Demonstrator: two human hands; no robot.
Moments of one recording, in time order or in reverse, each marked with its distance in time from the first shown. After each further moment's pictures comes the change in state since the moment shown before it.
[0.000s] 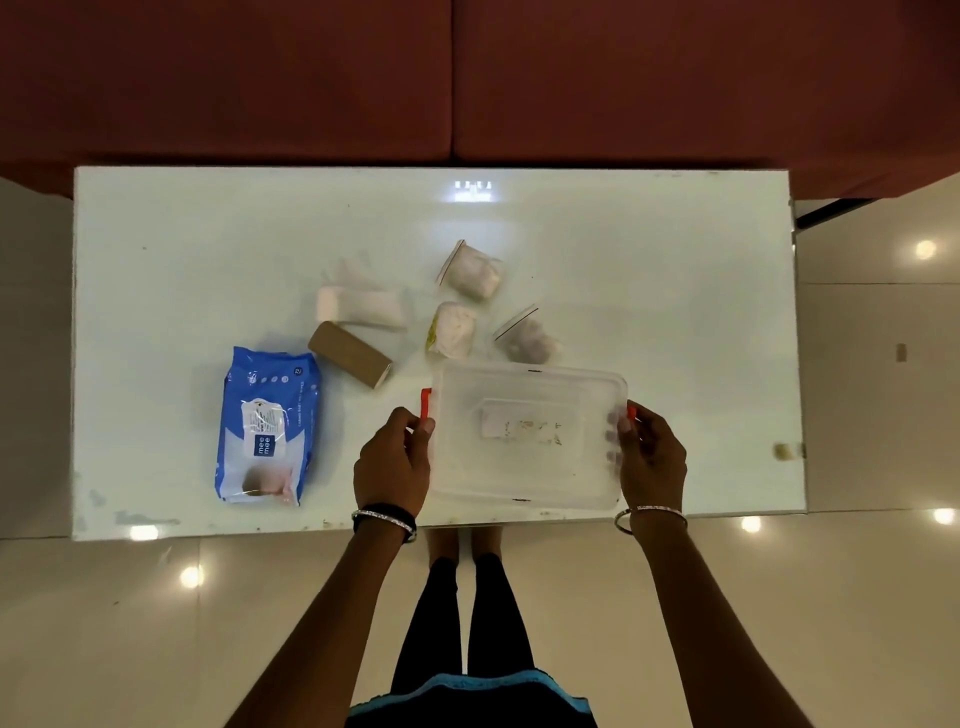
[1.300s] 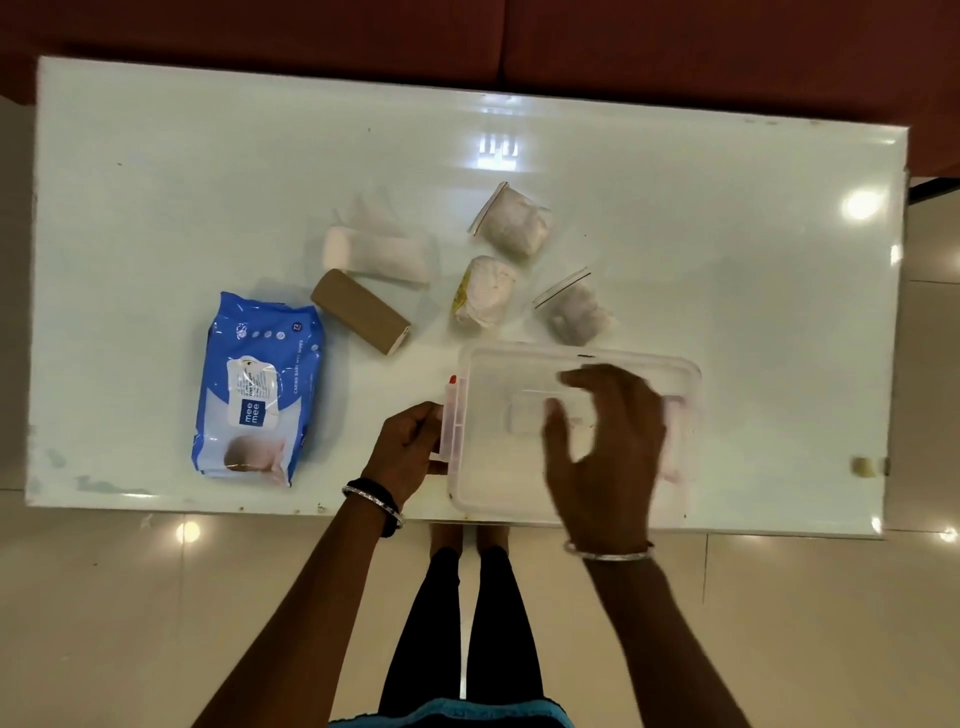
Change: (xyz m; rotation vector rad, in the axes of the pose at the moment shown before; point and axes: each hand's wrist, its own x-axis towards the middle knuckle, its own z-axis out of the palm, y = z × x) left_hand 0.023 -0.057 0.033 -0.758 -0.443 -0.298; right_hand -0.068 -0.056 0.078 -0.395 -0.004 -0.690
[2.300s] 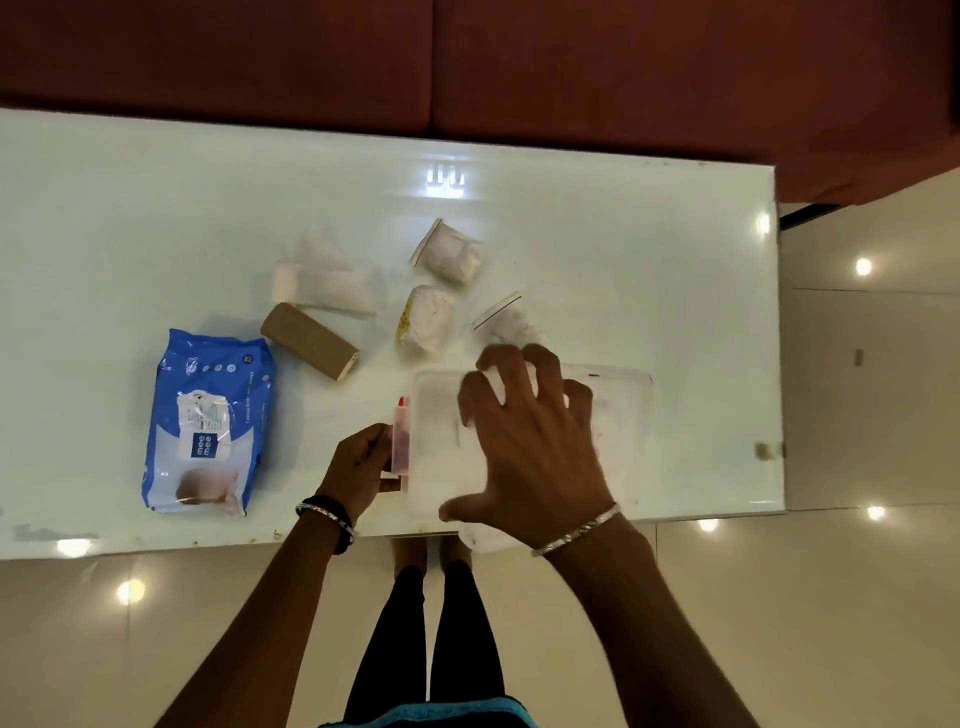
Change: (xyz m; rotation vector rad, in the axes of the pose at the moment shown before) left_hand -0.005 0.007 0.002 0.013 -0.022 -0.064; right_hand 0.036 -0.059 -0.065 -0.521 -0.619 -0.309
